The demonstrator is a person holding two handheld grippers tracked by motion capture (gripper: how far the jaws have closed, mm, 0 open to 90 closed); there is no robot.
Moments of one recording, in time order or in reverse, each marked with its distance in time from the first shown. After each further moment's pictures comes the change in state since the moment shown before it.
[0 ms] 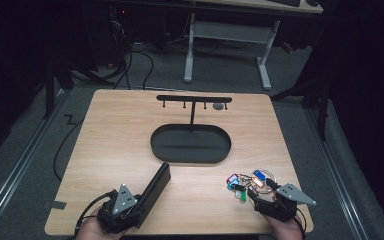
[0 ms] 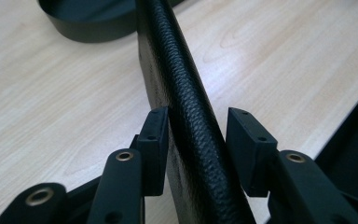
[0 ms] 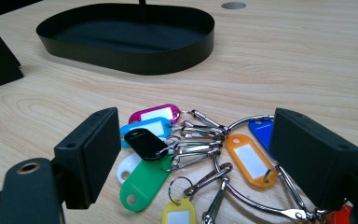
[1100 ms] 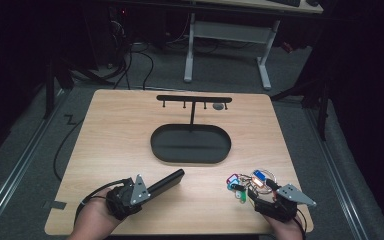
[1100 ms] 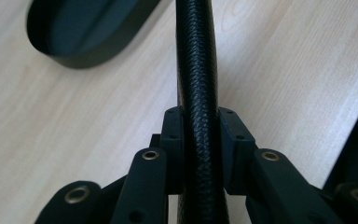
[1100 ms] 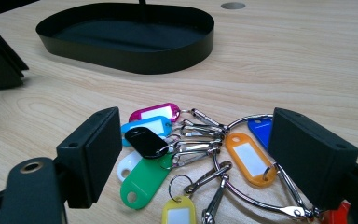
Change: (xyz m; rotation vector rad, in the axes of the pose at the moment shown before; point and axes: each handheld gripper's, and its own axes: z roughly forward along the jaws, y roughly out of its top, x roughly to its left) left arm 0.006 0.038 0.005 0.111 0.020 0.316; right arm 0.001 -0.001 -0.001 0.001 -0.005 -0.002
